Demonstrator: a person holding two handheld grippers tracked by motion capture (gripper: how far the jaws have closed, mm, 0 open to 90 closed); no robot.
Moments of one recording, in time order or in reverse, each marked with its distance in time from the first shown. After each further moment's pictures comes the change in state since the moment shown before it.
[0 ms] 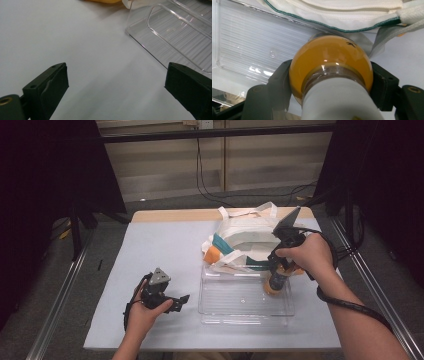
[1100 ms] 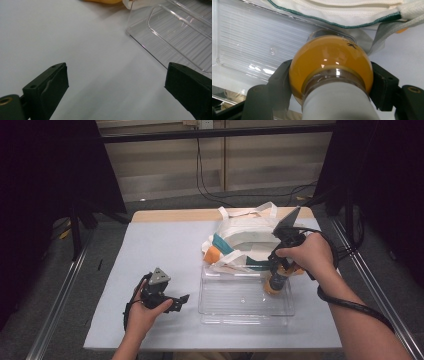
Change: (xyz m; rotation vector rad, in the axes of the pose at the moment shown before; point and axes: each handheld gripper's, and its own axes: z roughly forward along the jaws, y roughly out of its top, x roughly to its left) left arm 0.000 0.000 -0.001 0.004 -0.003 -0.007; right arm 0.001 -0.001 -0.002 0.020 -0.006 0.003
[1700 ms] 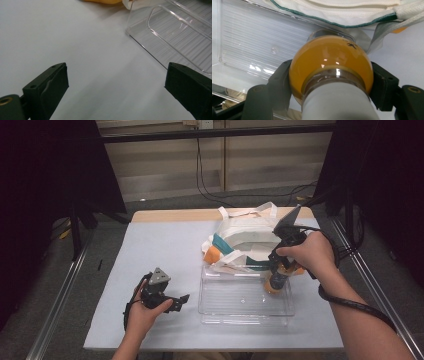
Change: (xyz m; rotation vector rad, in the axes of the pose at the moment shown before) left arm 0.000 0.000 0.000 0.000 -0.005 0.000; right arm 0.001 -0.001 -0.005 -0.005 -0.001 -0.006
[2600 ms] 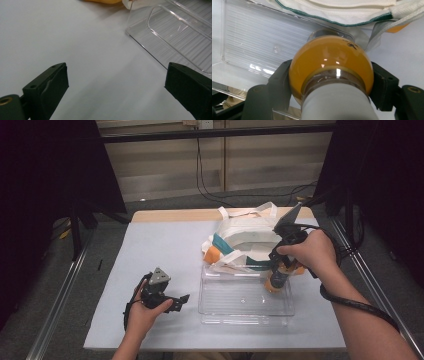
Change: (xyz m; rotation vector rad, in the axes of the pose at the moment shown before) left arm 0.000 0.000 0.001 -0.002 0.000 0.003; right arm 0.002 -0.002 -0.008 -0.014 0.003 -0.002
